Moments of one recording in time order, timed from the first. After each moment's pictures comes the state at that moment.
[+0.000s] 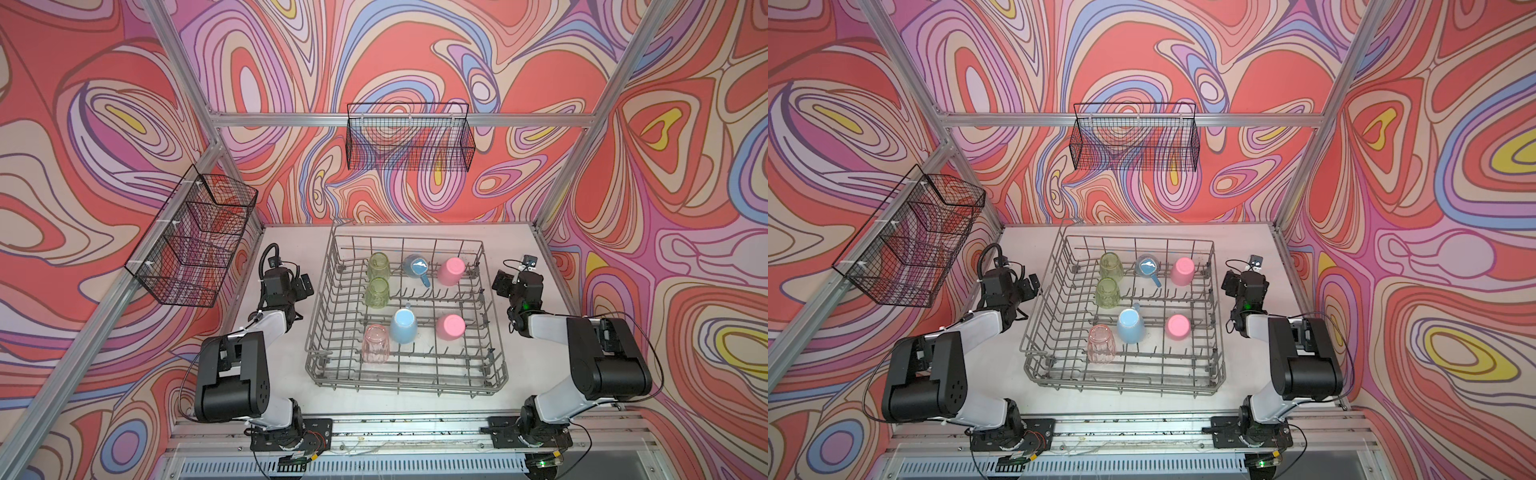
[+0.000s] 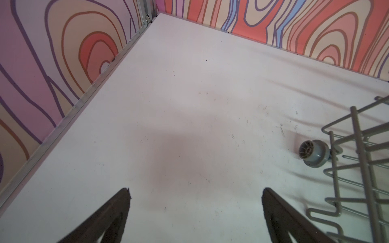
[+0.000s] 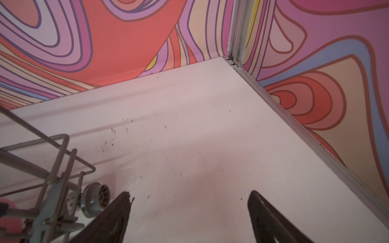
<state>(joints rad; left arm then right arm) 0.13 1.50 0.66 0.26 -0.08 -0.21 -0.04 1.60 0.57 0.64 0.20 0.17</state>
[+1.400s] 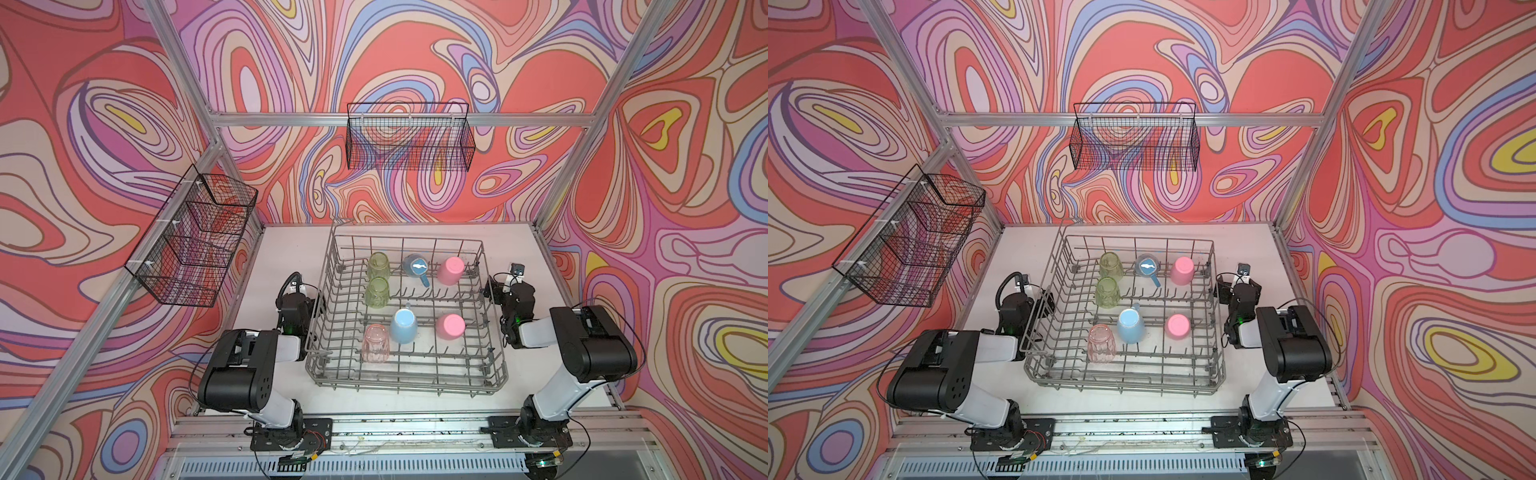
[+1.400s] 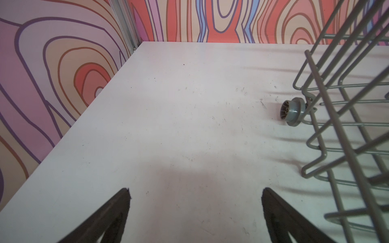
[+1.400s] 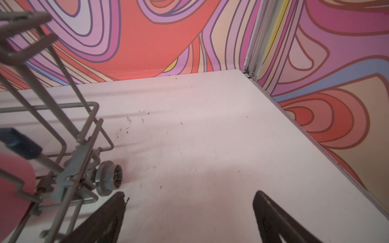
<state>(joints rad) -0.03 1.54 0.36 0.78 -0.22 -0.06 0.02 1.71 0.45 0.96 0.19 0.07</state>
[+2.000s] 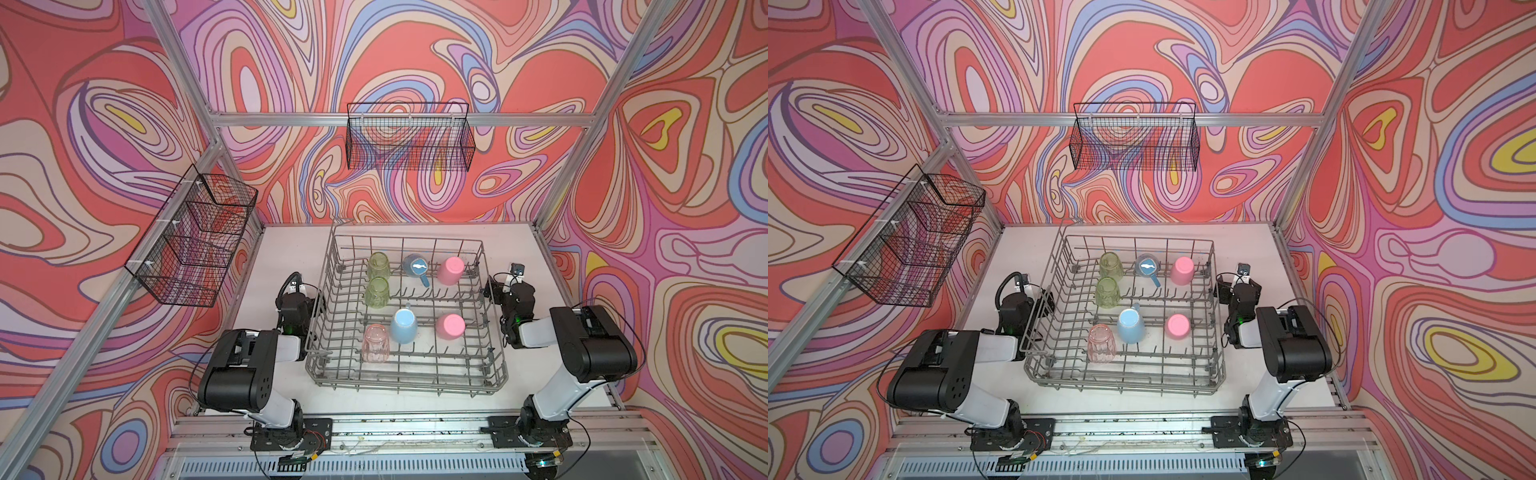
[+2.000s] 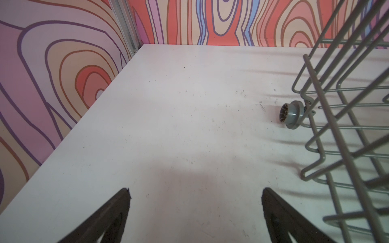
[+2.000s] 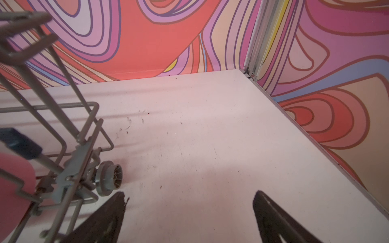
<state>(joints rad) -0.03 1.54 0.36 0.79 -0.22 -0.06 0.02 1.71 0.45 0.96 0.19 0.07</state>
